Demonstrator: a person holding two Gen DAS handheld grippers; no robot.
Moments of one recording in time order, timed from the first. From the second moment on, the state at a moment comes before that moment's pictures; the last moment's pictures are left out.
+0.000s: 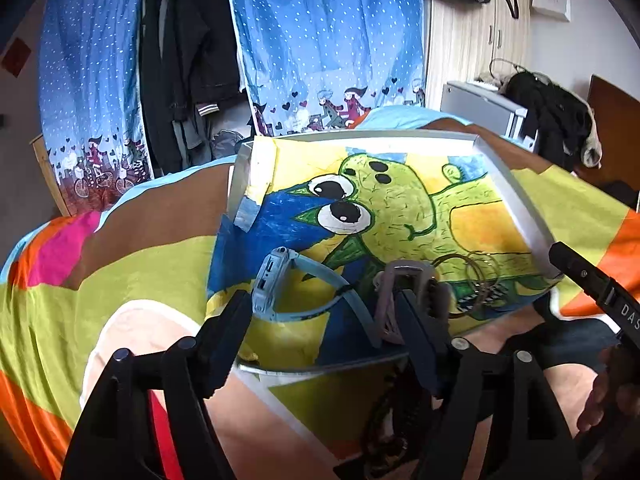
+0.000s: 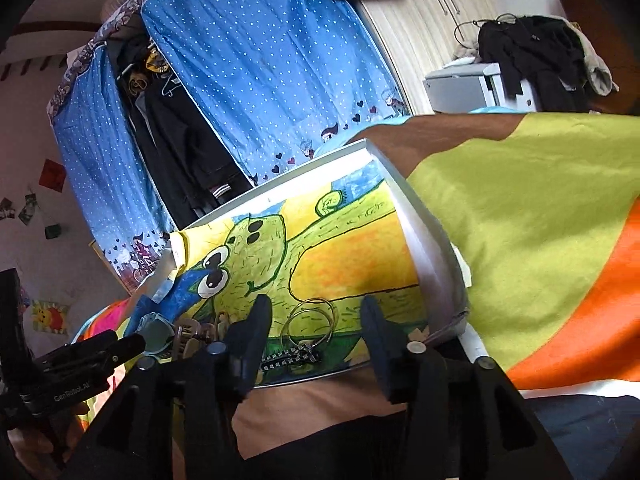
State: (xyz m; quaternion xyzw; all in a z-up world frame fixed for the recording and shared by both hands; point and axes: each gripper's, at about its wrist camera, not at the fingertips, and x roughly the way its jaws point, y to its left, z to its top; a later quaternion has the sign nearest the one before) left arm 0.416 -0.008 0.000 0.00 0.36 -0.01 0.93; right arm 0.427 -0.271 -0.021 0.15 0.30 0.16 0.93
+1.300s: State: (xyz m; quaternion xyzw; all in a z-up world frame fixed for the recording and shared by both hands) left arm 0.159 0.009 0.048 -0.06 0.25 -0.04 0.97; right arm 0.172 -0.279 0.058 0.05 0.17 0.17 0.97
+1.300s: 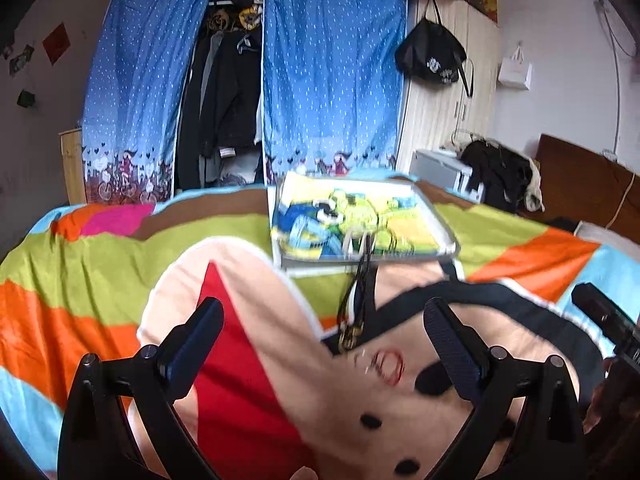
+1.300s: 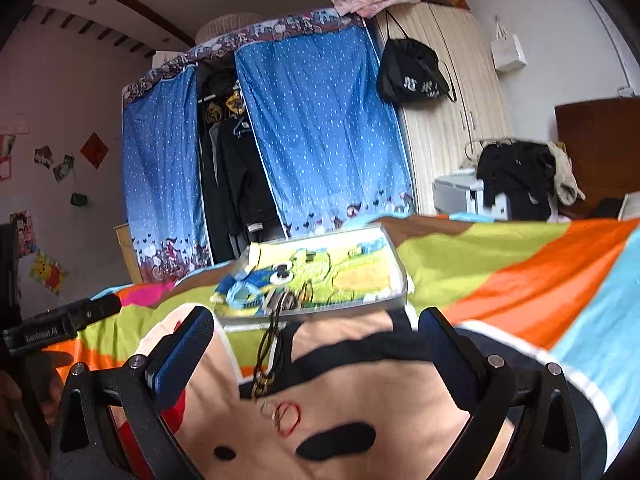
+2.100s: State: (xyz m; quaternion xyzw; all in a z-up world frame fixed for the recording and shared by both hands) left arm 0.200 0.012 -0.054 -0.04 0.48 -0.08 0.87; right arm 0.195 -0.269 -0.035 0.08 0.45 0.15 0.87
